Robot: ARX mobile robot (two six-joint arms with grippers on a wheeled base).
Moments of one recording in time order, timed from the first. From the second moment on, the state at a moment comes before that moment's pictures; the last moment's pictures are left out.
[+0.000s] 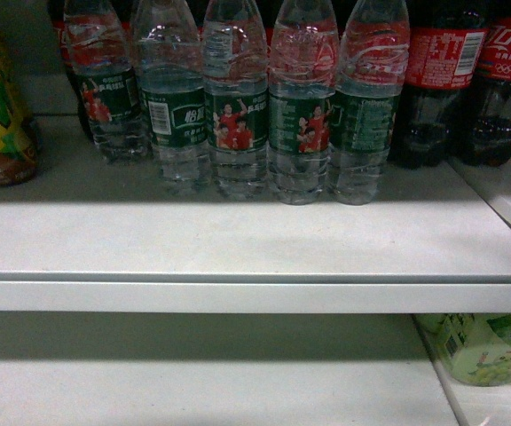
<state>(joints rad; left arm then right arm) 0.00 0.01 0.01 0.00 0.00 0.00 -0.01 0.95 0.23 0.58 -0.04 0.03</state>
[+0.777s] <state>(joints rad) 0.00 0.01 0.01 0.00 0.00 0.00 -0.02 0.72 0.22 0.43 -0.12 0.11</state>
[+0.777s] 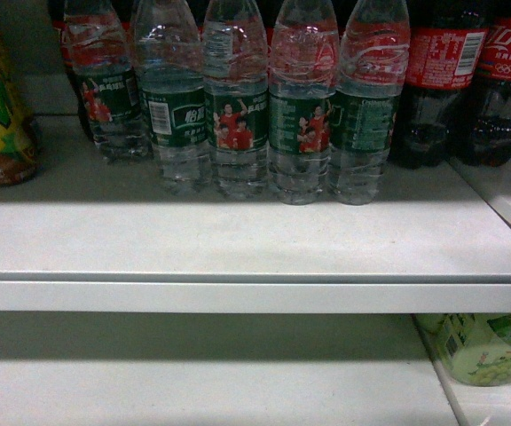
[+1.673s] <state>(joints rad) 0.00 0.01 0.01 0.00 0.00 0.00 -0.02 0.72 0.22 0.43 -0.12 0.11</state>
